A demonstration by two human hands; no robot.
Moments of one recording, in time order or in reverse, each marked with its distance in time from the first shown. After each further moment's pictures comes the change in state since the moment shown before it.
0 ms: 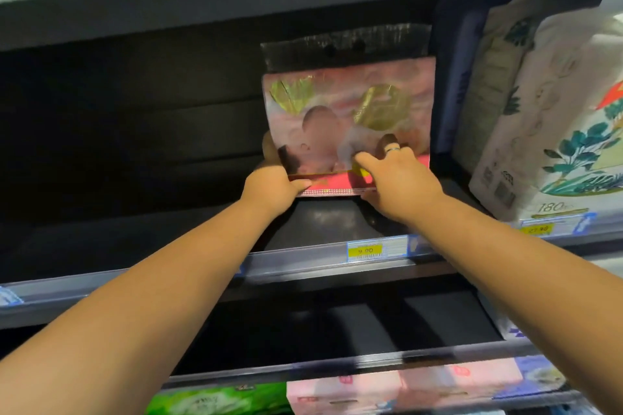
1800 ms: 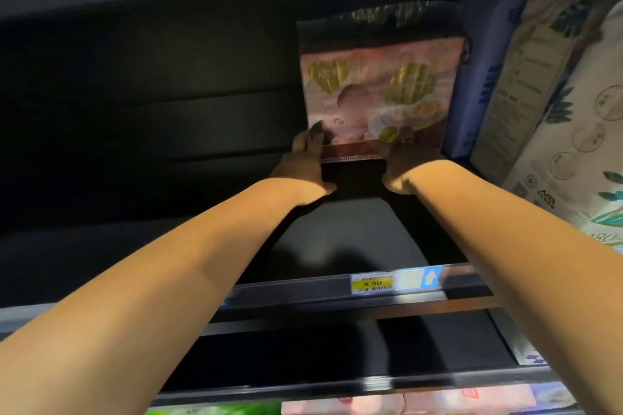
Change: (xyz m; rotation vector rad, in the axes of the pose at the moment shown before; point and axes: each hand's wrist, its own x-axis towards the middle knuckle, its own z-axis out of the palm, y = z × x) left_hand 0.064 0.023 0.032 0.134 -0.262 0.141; right_hand 0.100 0.045 0.038 -0.041 -0.526 0.154
